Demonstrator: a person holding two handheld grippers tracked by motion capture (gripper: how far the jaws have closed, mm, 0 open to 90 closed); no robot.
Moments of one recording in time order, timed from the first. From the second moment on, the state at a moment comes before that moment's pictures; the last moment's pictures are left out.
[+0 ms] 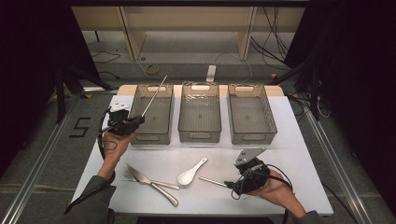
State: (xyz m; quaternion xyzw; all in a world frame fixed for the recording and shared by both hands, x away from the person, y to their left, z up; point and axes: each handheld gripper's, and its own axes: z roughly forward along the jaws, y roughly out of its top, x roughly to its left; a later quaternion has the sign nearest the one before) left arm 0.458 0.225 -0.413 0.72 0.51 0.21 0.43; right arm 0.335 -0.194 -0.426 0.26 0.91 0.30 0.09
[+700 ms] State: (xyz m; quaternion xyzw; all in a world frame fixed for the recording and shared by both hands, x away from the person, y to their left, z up) left arm 0.476 0.234 -0.430 0.70 0.55 0.20 0.40; right arm 0.334 -0.191 -0.429 0.25 0.92 0.29 0.08
